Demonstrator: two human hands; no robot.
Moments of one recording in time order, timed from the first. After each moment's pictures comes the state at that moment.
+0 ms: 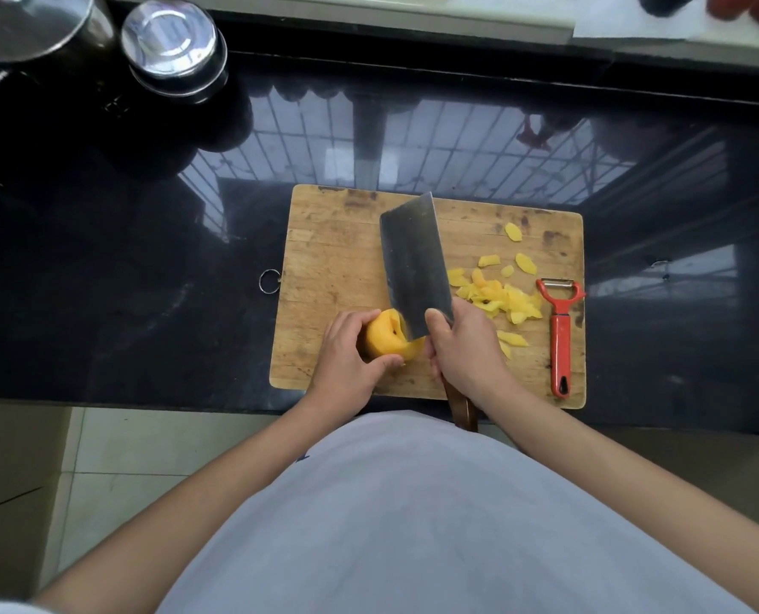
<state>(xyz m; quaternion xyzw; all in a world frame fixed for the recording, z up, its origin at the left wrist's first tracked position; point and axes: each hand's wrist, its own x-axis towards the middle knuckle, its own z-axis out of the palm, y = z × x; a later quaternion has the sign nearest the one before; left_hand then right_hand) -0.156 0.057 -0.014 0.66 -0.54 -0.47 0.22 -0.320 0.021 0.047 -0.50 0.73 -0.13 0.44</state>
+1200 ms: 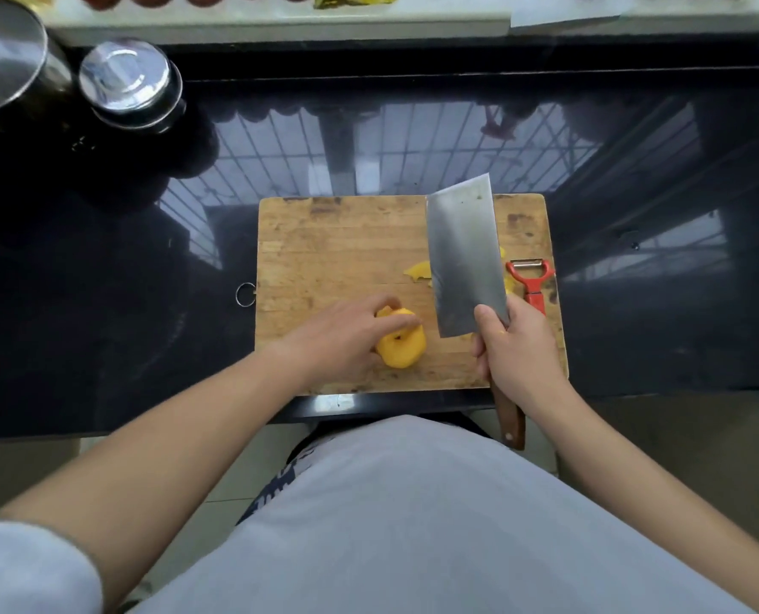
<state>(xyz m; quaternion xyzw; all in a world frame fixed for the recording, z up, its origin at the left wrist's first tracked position) -0.160 -0.005 0.017 0.37 -0.88 -0.28 -0.08 -0.391 0.051 0.078 -0.43 0.75 -0.23 0.44</state>
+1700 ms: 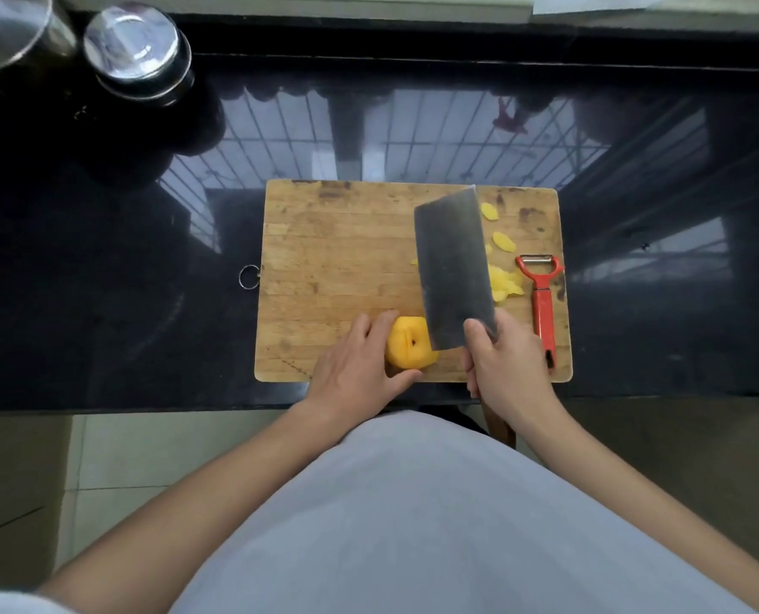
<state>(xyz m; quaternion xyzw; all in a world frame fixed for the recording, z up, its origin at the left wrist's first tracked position) -0.185 0.068 0.006 0.62 -0.72 -0.33 0.00 -0.376 0.069 0.069 -0.47 0.75 -0.20 0.42</state>
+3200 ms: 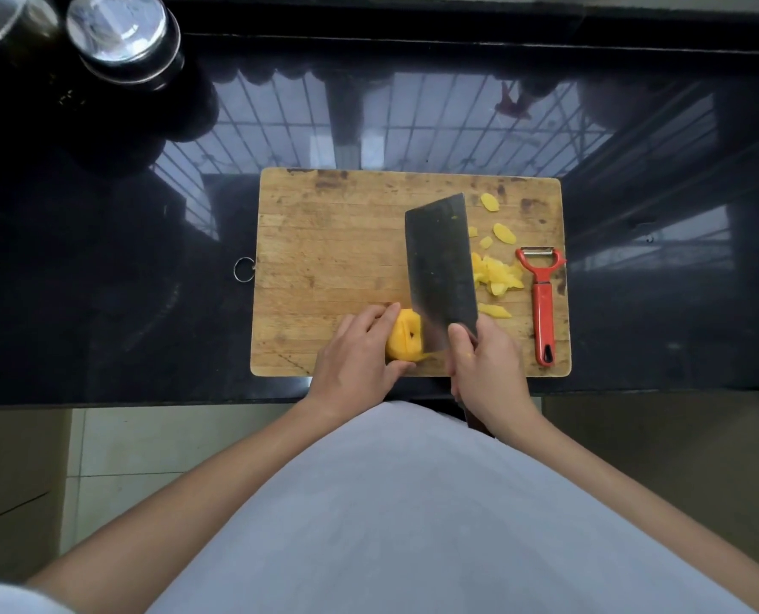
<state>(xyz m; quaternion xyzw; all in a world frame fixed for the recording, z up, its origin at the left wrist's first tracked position) -0.190 0.069 0.004 0.61 -0.72 -0.31 0.04 -0.367 0.078 0.039 -0.47 0.77 -0.16 0.40</state>
